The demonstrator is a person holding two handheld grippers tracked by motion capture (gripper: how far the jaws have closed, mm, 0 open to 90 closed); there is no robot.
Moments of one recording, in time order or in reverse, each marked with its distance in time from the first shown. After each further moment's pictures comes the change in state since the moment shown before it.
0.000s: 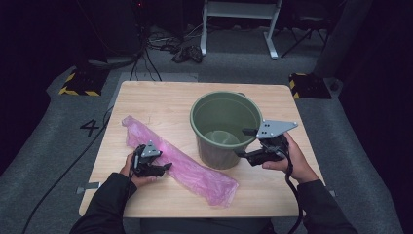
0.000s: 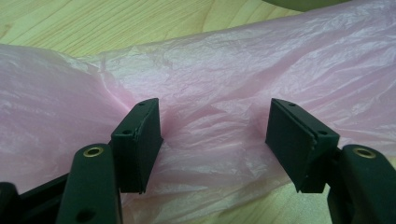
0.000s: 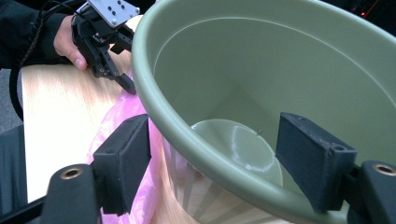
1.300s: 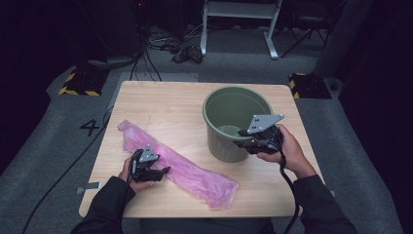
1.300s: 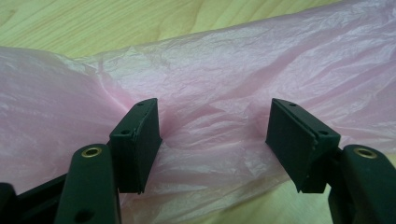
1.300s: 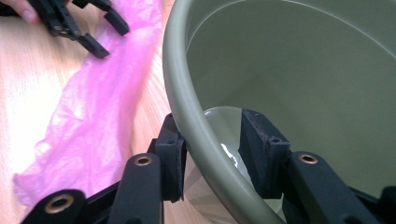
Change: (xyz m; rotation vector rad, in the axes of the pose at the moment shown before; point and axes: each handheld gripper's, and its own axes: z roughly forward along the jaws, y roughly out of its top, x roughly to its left) left arm -0.012 -0.011 -0.012 0.002 0.022 -0.014; right arm -0.014 0.010 0.014 0.162 -0.031 -0.071
